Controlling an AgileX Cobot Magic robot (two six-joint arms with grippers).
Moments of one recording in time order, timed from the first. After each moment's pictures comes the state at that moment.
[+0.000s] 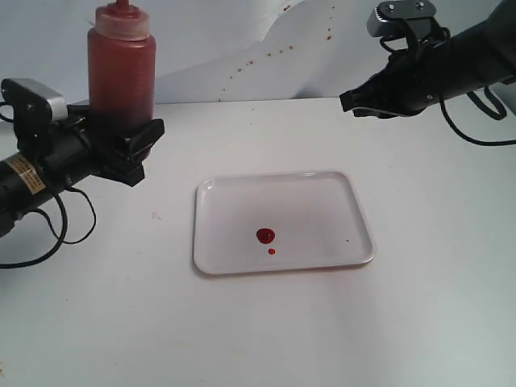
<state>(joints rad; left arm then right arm) -0.08 1.84 -0.67 0.60 -1.08 -0.28 0.17 1.83 -1.33 0.68 0.51 -0.76</state>
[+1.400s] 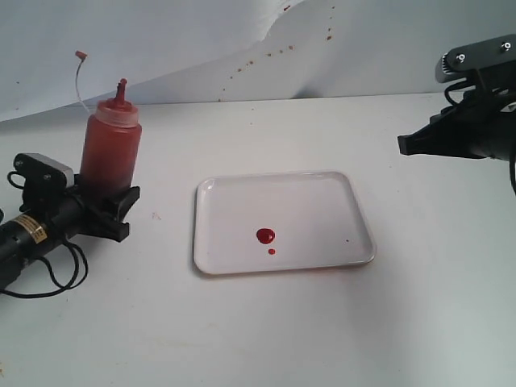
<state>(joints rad) 0.03 2.17 -0.65 0.50 -1.16 -0.03 0.17 1.57 -0.82 0.57 -0.09 -0.71</state>
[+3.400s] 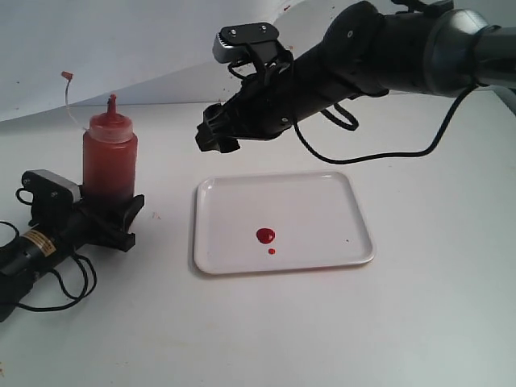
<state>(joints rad) 0.03 2.31 -0.67 0.47 -1.30 0.03 0.52 2.01 -1.55 0.67 0.55 -0.64</state>
